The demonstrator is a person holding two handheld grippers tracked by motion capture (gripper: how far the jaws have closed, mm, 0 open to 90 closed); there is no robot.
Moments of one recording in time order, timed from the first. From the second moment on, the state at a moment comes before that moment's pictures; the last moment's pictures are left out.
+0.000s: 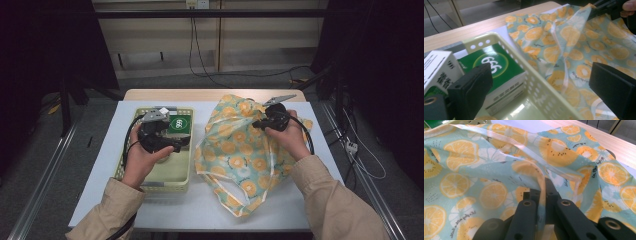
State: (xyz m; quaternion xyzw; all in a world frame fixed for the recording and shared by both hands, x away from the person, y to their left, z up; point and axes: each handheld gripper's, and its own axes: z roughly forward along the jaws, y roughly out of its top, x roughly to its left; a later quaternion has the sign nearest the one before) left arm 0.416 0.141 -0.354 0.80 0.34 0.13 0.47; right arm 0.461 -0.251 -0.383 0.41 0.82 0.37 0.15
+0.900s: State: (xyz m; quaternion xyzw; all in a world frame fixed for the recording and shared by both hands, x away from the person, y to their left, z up) left arm 0.426 0.176 -0.392 0.83 0.33 0.12 0.43; right arm 0.461 -0.260 -0.385 0.42 0.81 0.38 0.15
